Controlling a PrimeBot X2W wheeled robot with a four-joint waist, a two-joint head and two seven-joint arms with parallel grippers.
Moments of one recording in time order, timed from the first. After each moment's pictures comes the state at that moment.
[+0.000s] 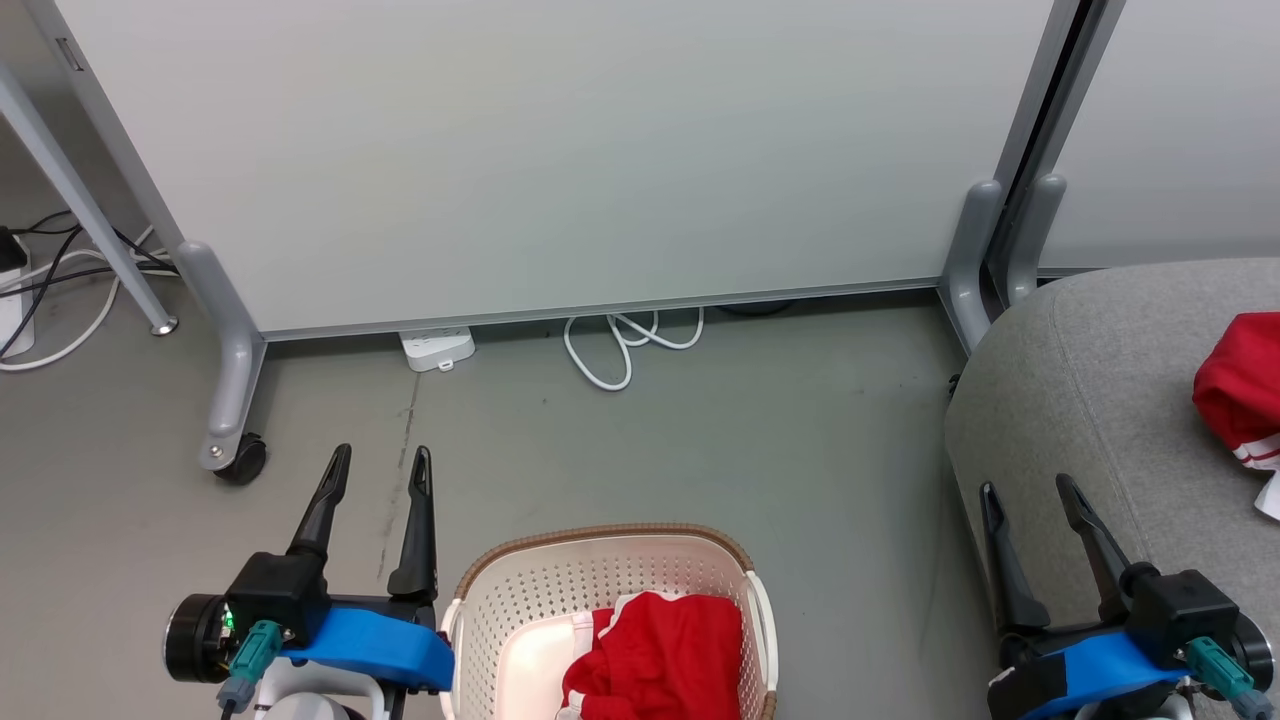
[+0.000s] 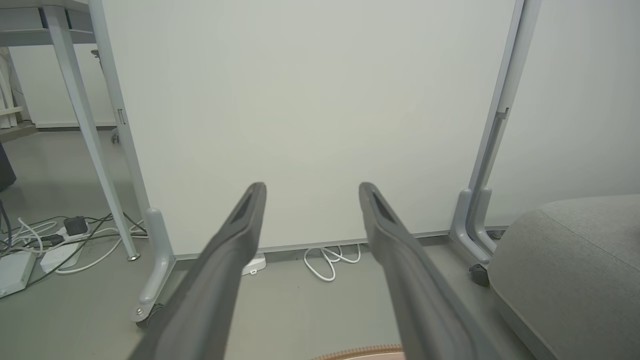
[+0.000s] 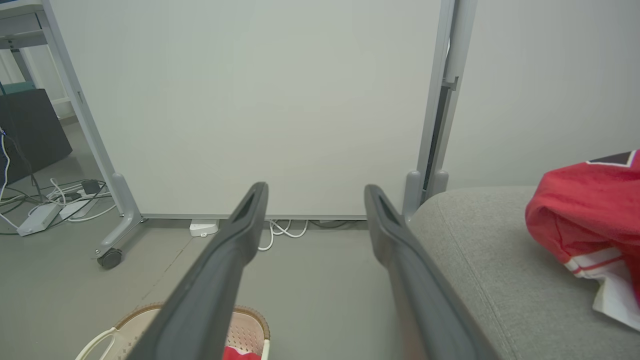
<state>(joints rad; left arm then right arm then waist) -0.10 0.06 -0.07 0.27 -0.13 -0.12 -0.26 -0.04 -0.05 -0.05 0.22 0.07 0.13 -0.26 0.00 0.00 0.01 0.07</state>
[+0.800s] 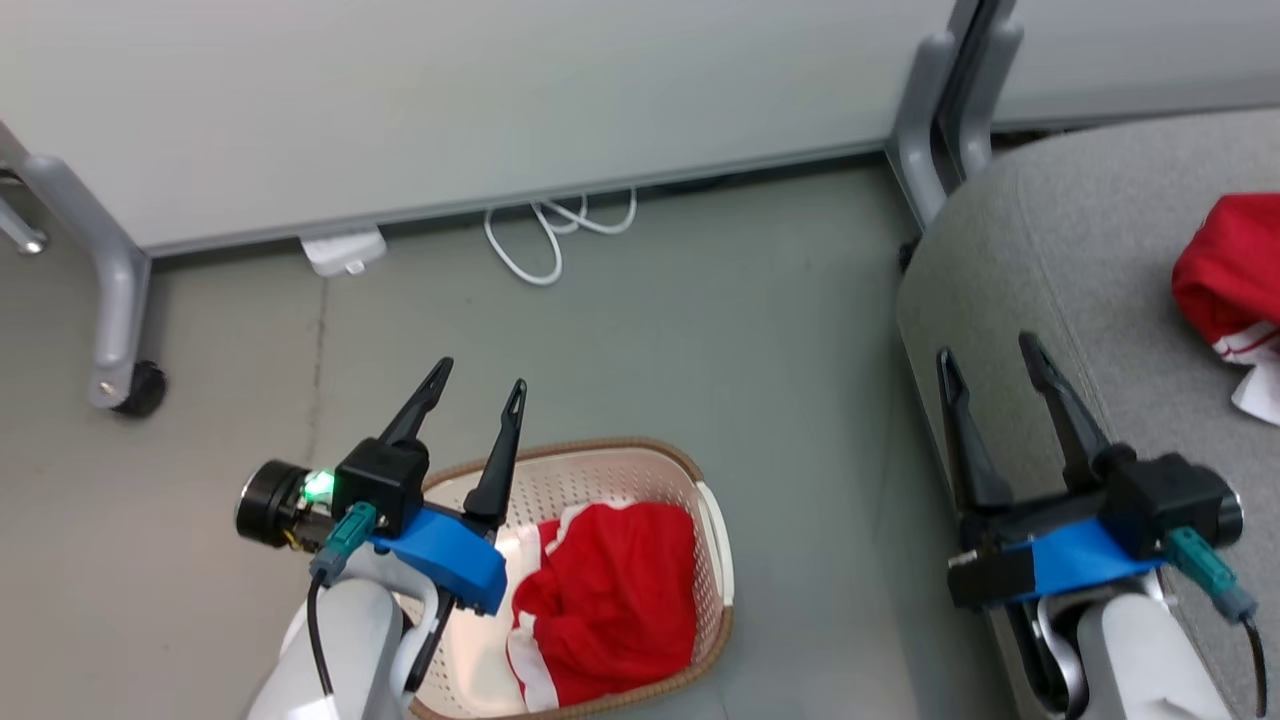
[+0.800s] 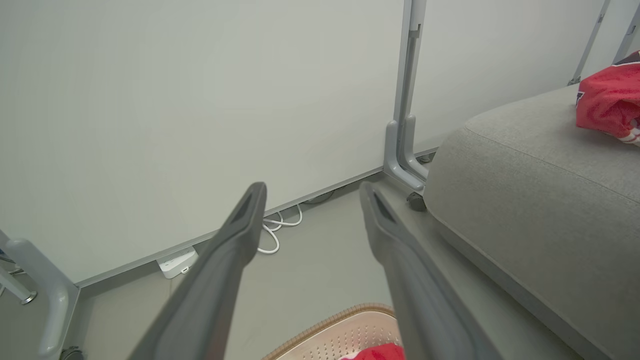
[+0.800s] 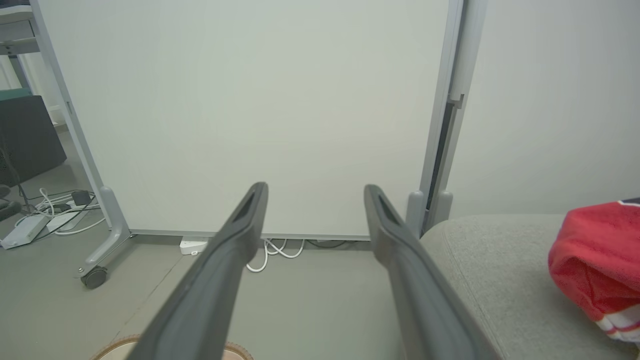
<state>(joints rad) -0.35 0.13 -0.32 0.47 -0.15 -0.13 -0.26 -0.21 -0.05 0.02 0.17 0.06 0.13 -0.26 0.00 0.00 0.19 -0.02</state>
